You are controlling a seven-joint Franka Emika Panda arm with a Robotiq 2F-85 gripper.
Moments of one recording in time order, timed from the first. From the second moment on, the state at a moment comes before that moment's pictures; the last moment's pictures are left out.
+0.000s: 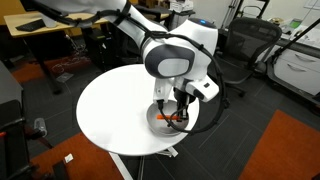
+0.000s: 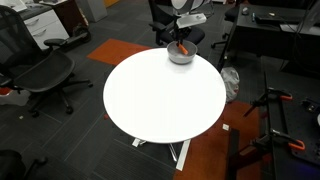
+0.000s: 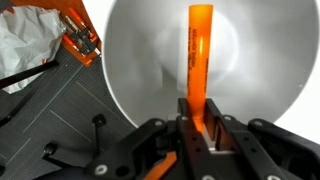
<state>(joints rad) -0.21 0.84 -0.24 -1.47 0.19 2.32 0.28</state>
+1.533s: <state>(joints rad) -0.13 0.53 -0.10 -1.98 -0.03 2.55 -0.08</state>
